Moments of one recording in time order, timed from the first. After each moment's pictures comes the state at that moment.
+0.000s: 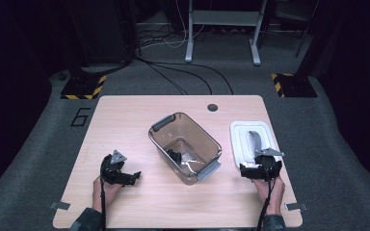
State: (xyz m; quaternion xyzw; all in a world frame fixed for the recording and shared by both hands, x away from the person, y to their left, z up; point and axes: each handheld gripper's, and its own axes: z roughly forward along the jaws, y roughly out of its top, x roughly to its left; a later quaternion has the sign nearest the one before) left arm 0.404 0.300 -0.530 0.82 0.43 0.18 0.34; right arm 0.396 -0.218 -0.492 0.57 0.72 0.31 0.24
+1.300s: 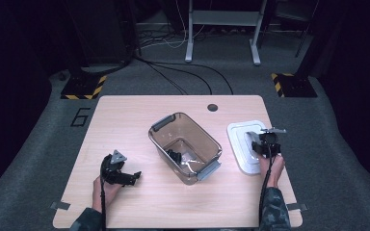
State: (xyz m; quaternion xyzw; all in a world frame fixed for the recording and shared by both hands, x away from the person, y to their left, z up) left arm 0.404 0.300 -0.530 0.82 0.43 0.18 0.34; right arm 0.481 -0.246 -0.498 0.63 0.68 0.29 0.24
